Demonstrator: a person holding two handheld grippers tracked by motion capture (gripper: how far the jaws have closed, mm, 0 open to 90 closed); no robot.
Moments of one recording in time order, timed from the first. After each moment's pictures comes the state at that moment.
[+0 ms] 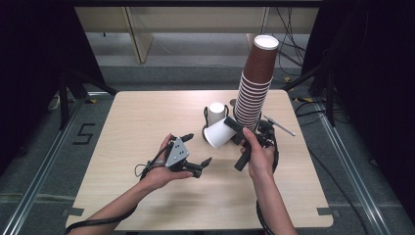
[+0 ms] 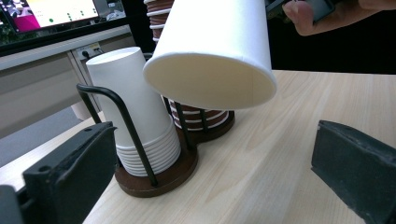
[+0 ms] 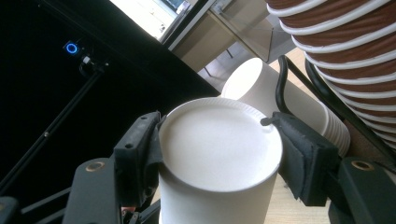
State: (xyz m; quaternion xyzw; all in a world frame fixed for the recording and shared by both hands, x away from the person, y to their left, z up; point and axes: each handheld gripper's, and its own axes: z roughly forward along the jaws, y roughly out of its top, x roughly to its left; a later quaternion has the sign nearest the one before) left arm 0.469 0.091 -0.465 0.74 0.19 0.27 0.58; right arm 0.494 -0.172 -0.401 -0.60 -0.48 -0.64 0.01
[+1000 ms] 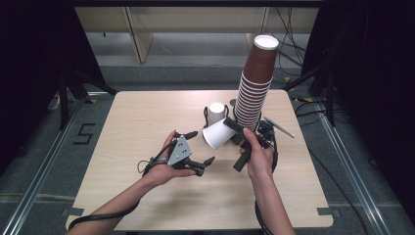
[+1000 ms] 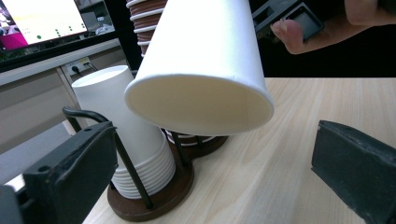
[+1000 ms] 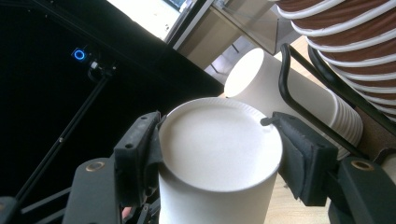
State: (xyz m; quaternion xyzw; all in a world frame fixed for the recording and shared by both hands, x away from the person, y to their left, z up) left arm 0.476 0.083 -0.462 0.74 0.16 0.26 0.60; right arm 0.495 -0.172 -0.406 -0.61 -0.46 -0.64 0.04
